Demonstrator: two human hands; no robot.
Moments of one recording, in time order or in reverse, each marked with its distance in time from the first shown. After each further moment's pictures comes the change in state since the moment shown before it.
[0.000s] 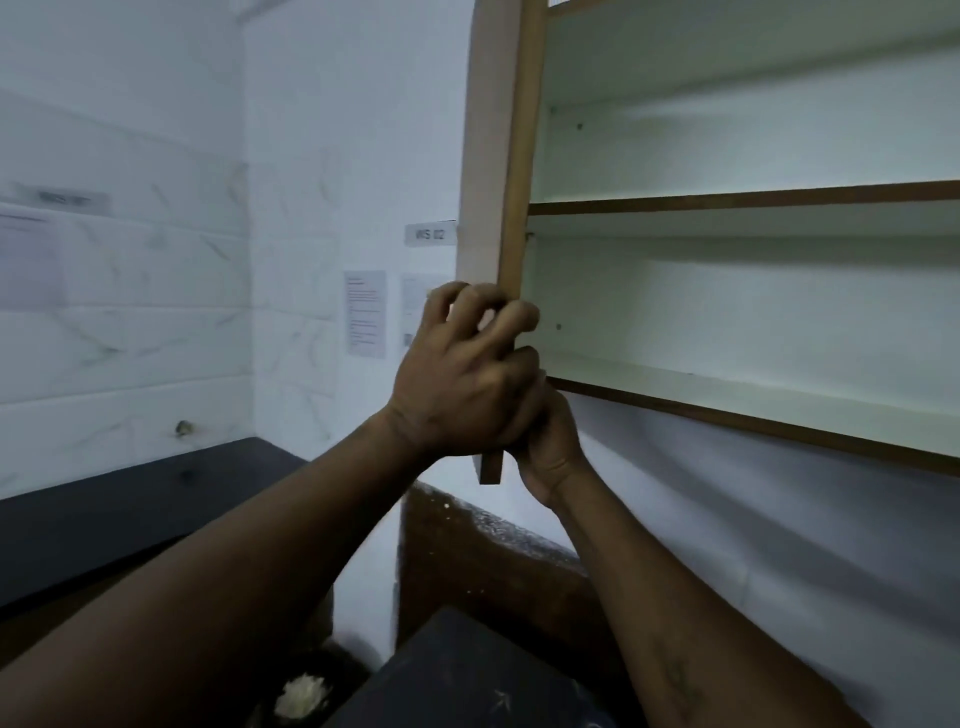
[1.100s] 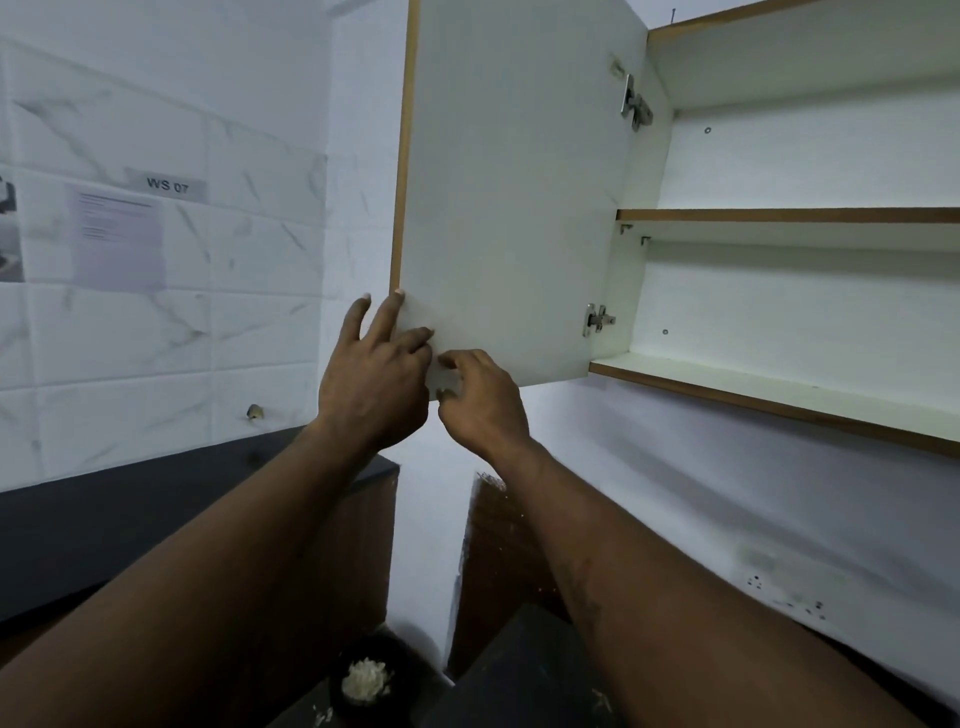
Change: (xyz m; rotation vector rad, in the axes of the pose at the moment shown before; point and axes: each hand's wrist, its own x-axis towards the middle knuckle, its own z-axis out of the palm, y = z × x) left_hand -0.188 -0.209 -0.107 0.378 -0.794 -0.298; right_hand 0.055 0.114 0.248 -1.259 -0.049 -0.289
